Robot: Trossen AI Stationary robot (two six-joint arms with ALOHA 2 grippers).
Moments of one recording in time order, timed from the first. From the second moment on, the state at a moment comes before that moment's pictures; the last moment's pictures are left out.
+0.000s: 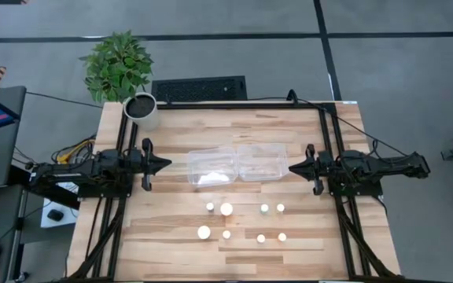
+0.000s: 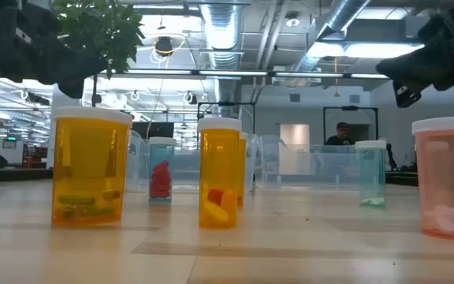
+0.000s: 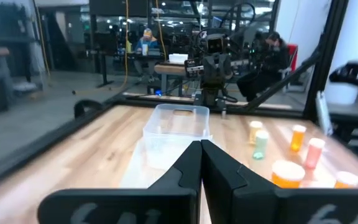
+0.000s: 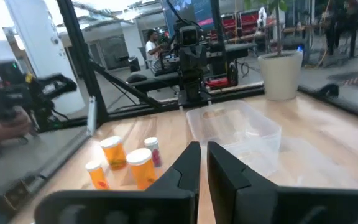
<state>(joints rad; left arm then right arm) 0.05 0.01 0.01 0.03 -0.06 -0.08 0.08 0.02 0.01 0.04 0.08 0.18</state>
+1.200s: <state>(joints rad) 0.04 0.04 0.03 0.39 -0.09 -0.45 0.06 0.08 0.21 -0.03 0.10 0.25</state>
